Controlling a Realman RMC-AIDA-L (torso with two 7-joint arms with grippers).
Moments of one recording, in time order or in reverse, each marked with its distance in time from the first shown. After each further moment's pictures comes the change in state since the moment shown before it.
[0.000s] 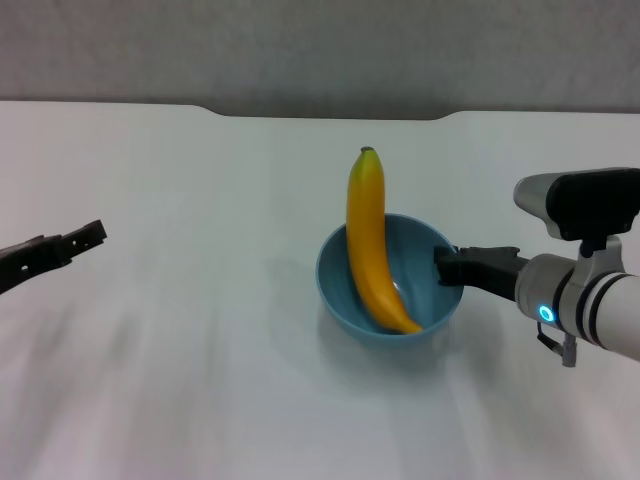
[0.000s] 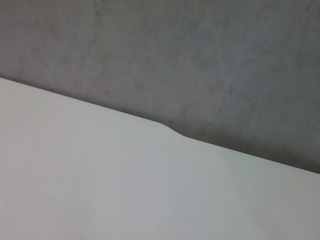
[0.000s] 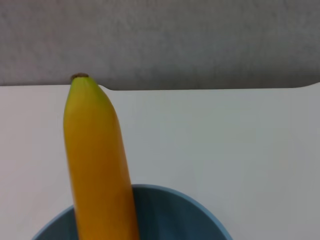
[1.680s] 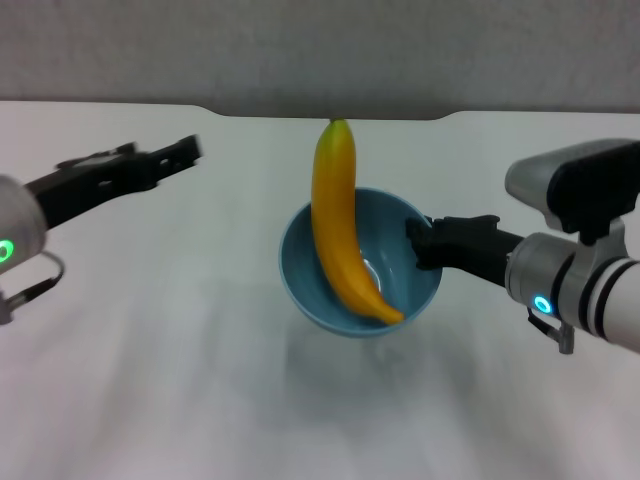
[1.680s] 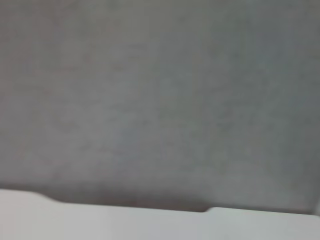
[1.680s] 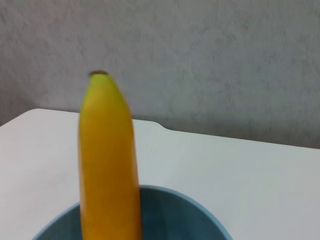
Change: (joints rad) left arm -0.015 0.002 0.112 -0.260 0.000 -0.049 -0.061; right arm -0.134 -0.009 -0.005 -0.310 -0.146 0.069 -0.004
